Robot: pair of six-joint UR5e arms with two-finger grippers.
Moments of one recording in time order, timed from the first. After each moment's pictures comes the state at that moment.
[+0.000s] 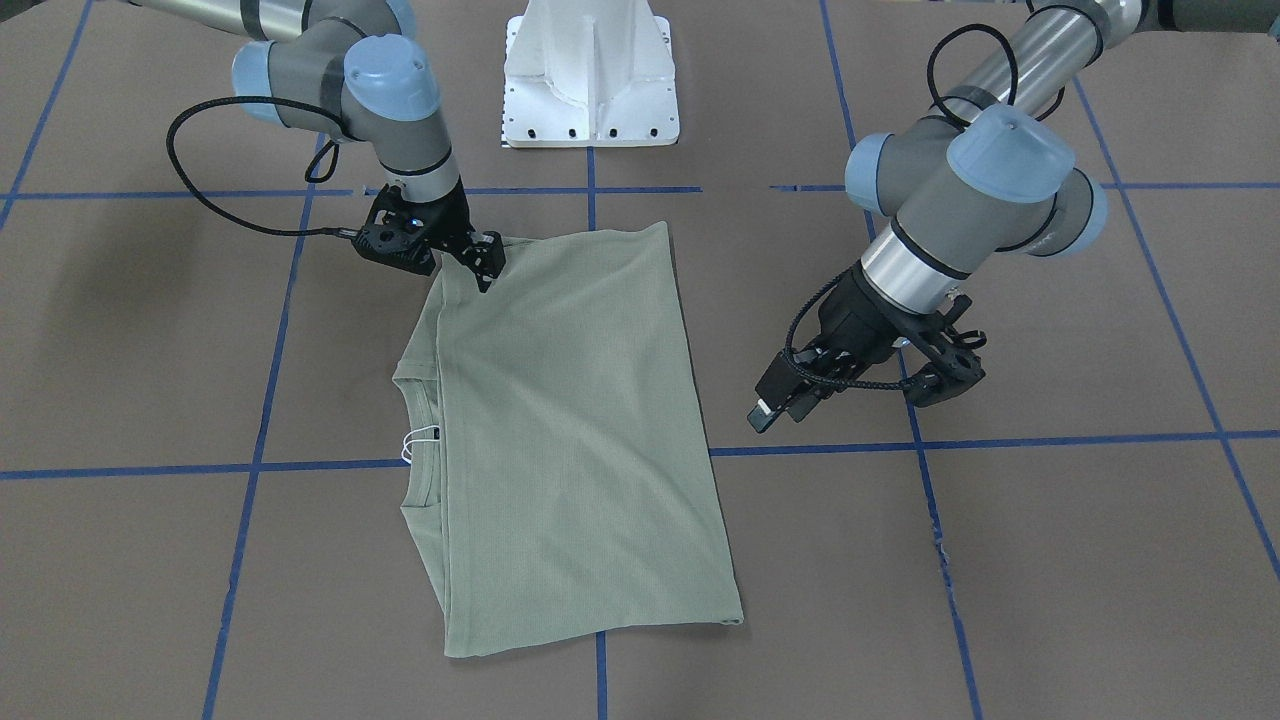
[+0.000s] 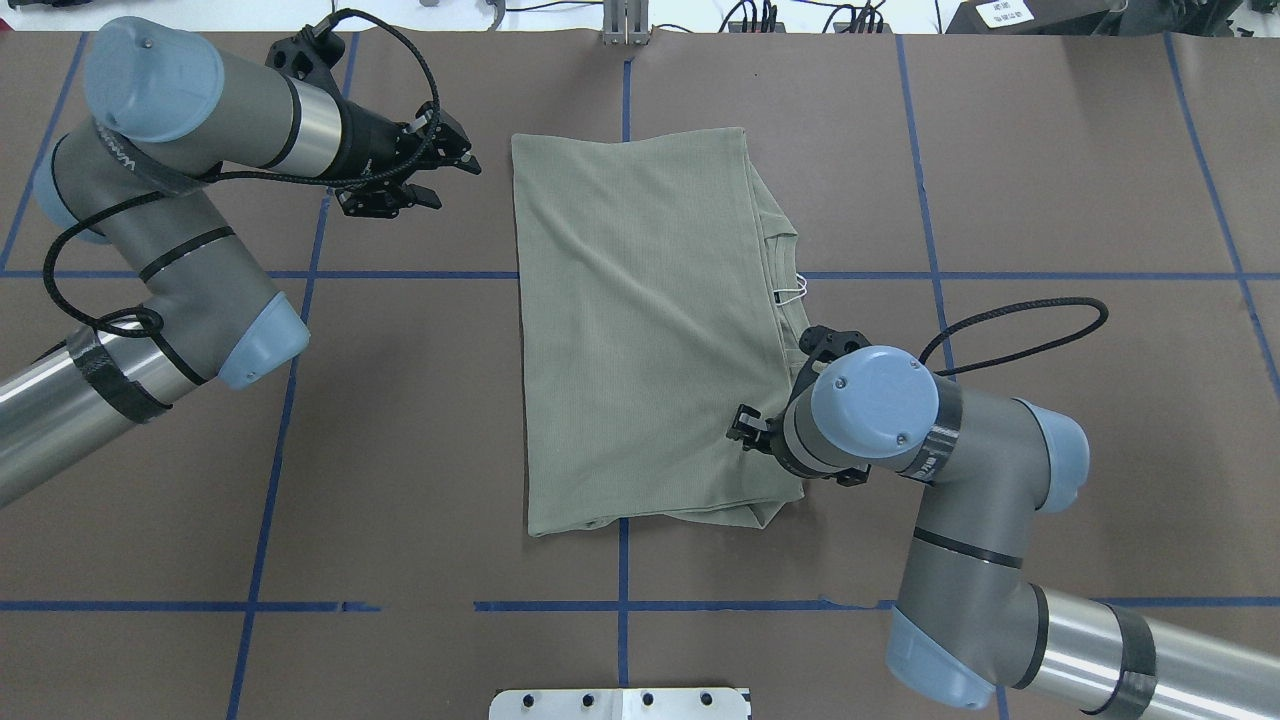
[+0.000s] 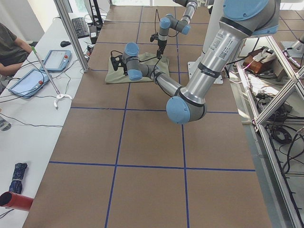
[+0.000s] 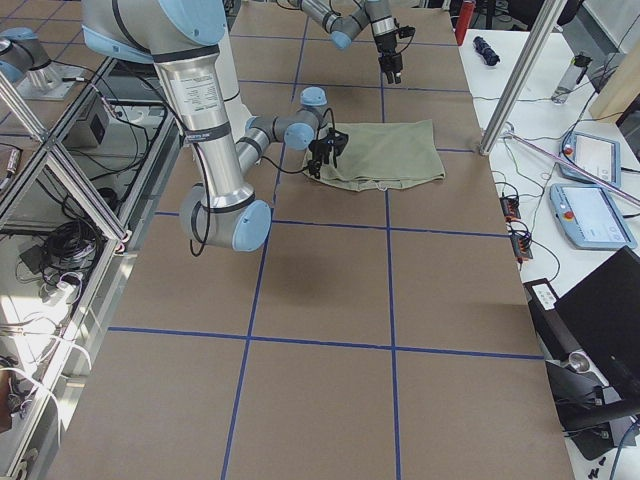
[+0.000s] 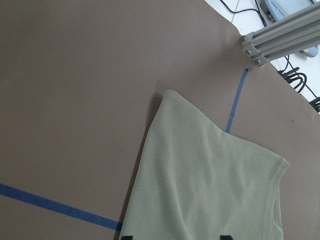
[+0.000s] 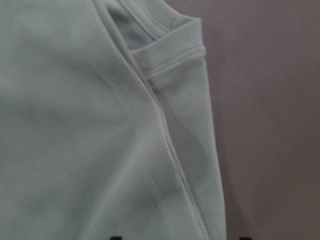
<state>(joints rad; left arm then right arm) -0.85 -2.13 -1.51 -2.33 -2.03 -1.69 0.41 -1.20 1.82 -1.40 1.76 1.71</state>
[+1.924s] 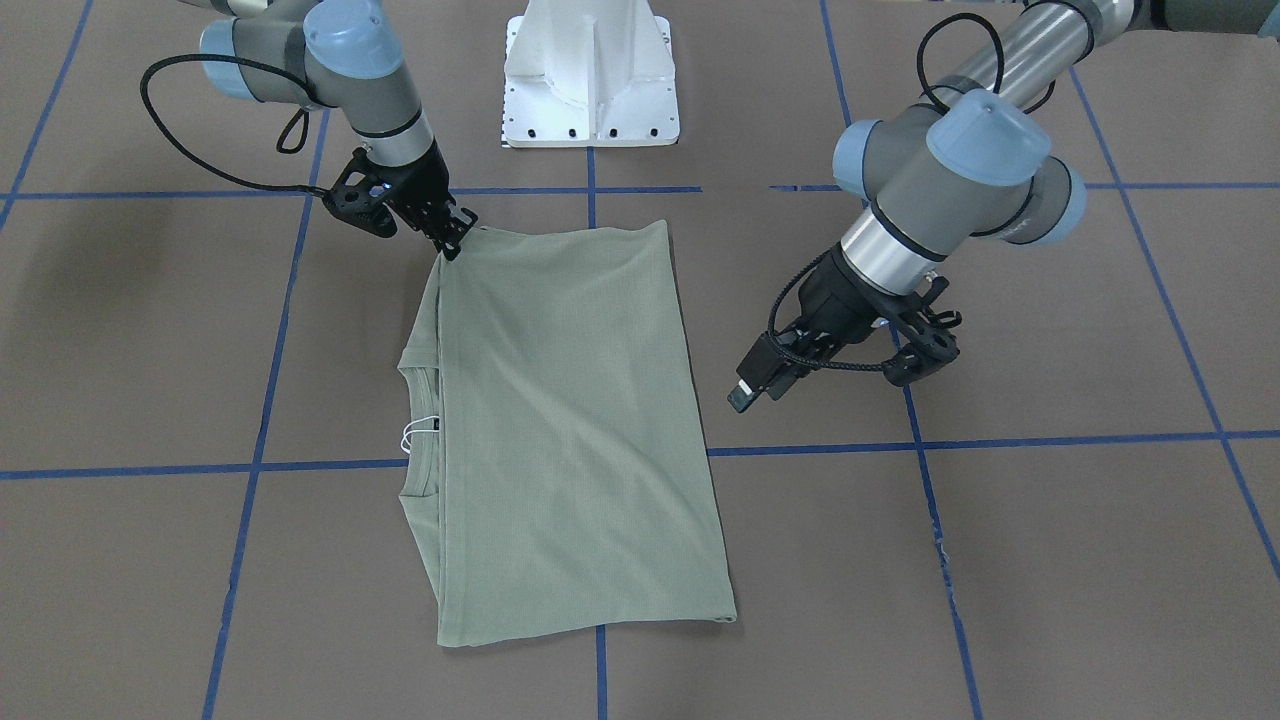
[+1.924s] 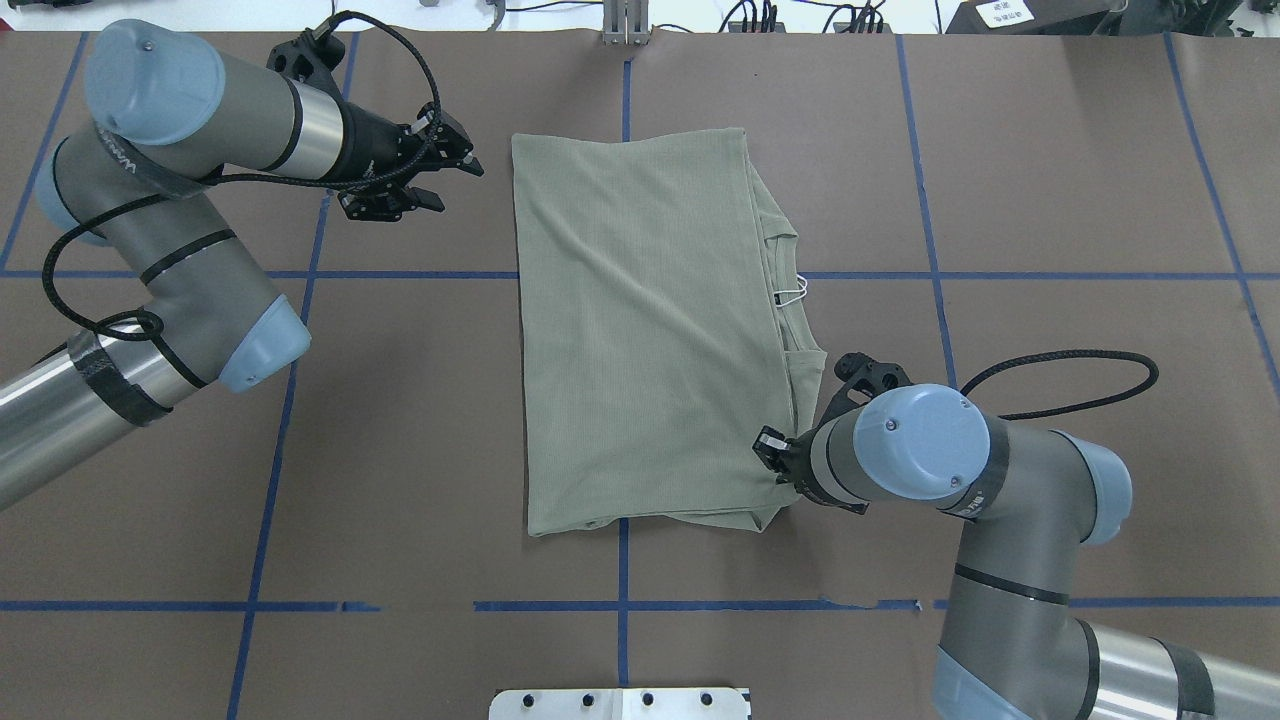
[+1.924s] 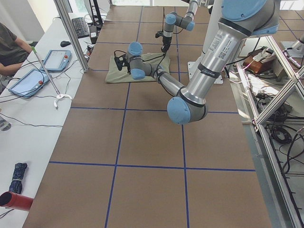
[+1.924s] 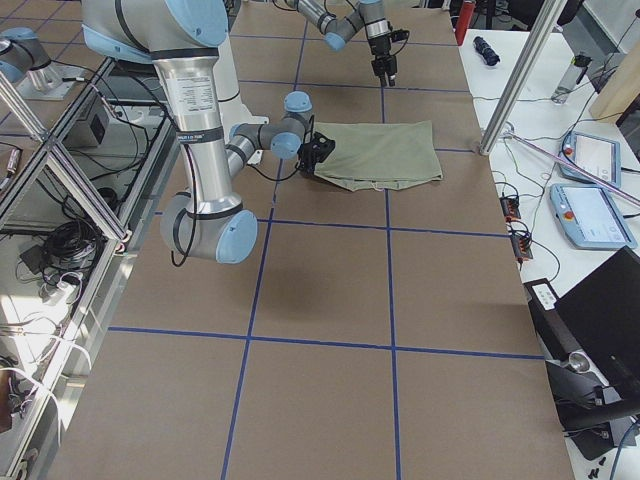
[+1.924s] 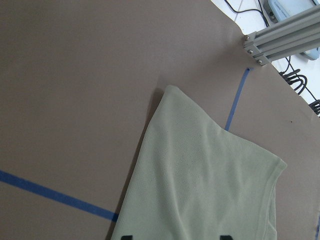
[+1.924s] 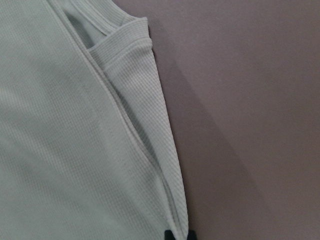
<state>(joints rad) -0.77 -2.10 -1.58 -2.33 -1.99 -1.84 0.36 -1.33 1.96 -1.34 1.74 1.89</state>
